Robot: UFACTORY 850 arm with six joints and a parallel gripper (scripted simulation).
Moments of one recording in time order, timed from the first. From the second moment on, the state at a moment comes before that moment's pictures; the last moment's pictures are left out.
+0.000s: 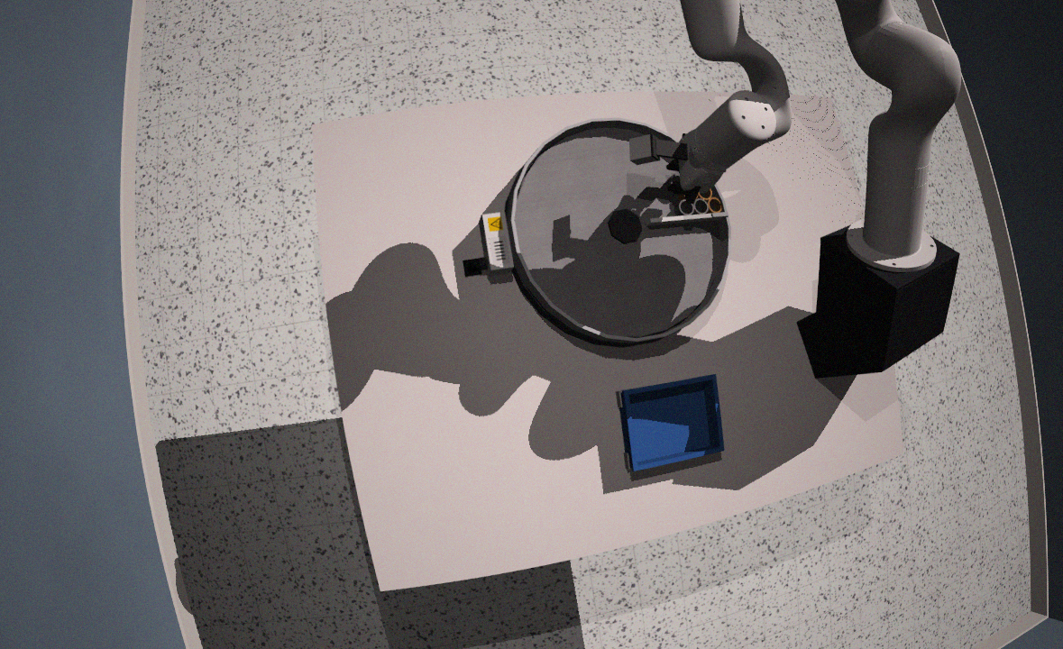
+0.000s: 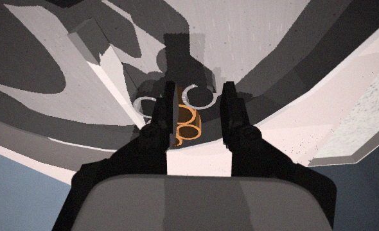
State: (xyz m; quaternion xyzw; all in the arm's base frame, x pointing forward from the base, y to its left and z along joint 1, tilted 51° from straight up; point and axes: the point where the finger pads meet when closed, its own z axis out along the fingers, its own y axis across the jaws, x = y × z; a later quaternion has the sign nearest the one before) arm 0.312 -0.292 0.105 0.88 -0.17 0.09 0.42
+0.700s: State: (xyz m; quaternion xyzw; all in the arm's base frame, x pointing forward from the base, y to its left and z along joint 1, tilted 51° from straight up) arm 0.312 -0.296 0.102 0.88 -0.17 0.09 0.42
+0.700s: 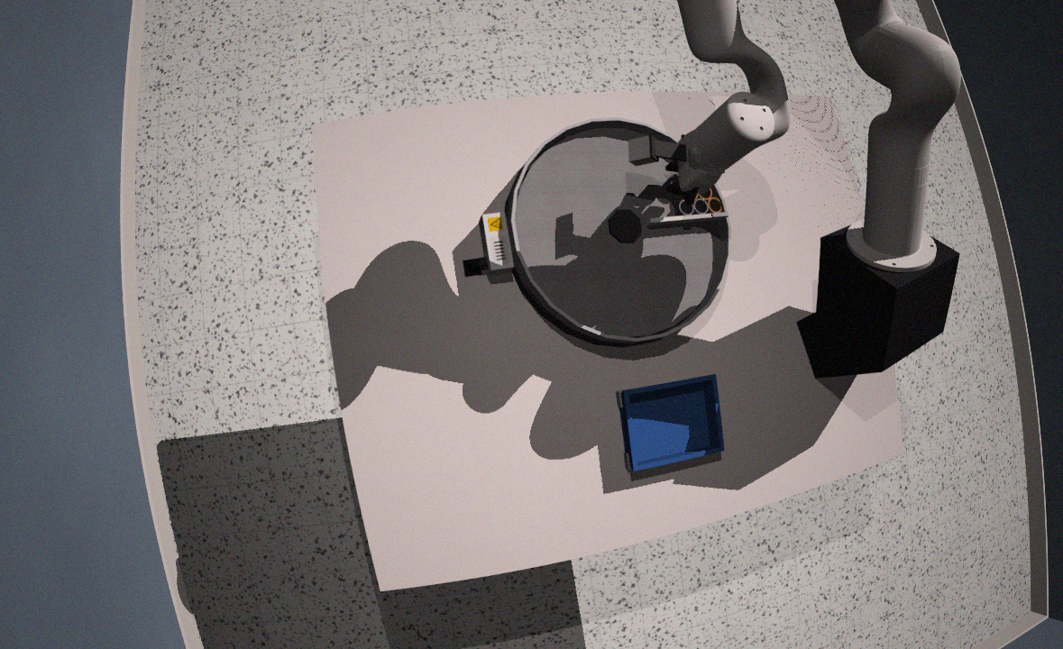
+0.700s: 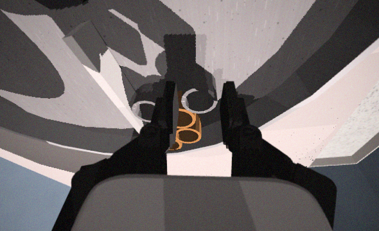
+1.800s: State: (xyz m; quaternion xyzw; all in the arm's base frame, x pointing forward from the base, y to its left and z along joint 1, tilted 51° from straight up) arm 0.312 -0.315 0.087 0.88 -0.17 0.09 0.42
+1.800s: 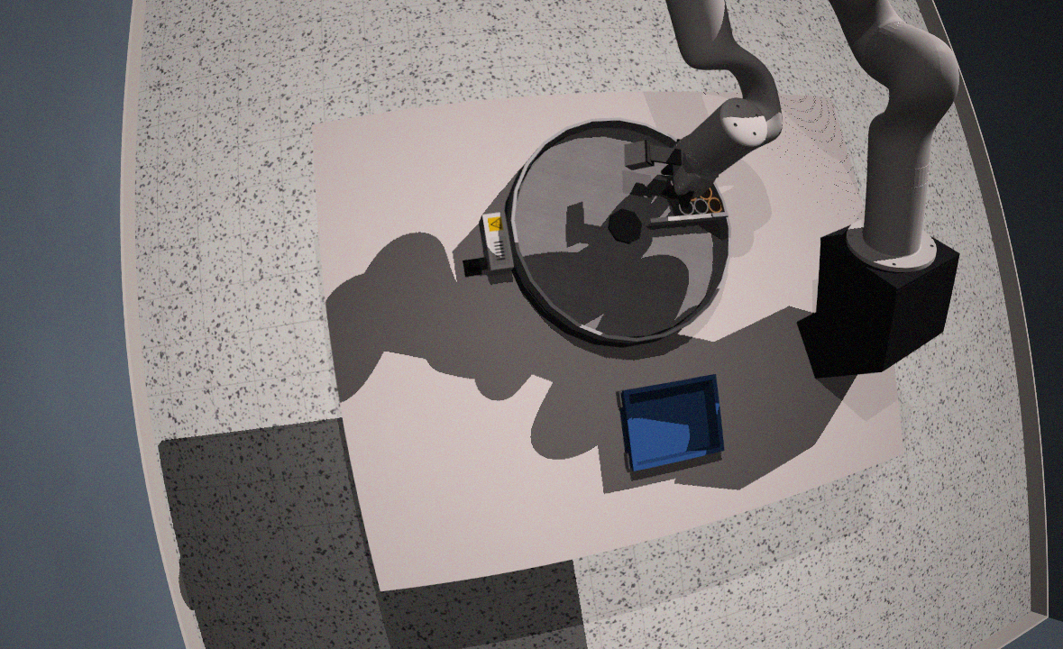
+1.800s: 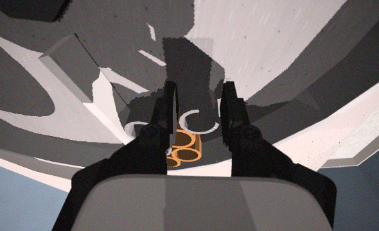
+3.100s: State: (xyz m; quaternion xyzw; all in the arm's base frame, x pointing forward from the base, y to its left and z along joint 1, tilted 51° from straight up) arm 0.312 -0.315 0.087 0.88 -0.17 0.09 0.42
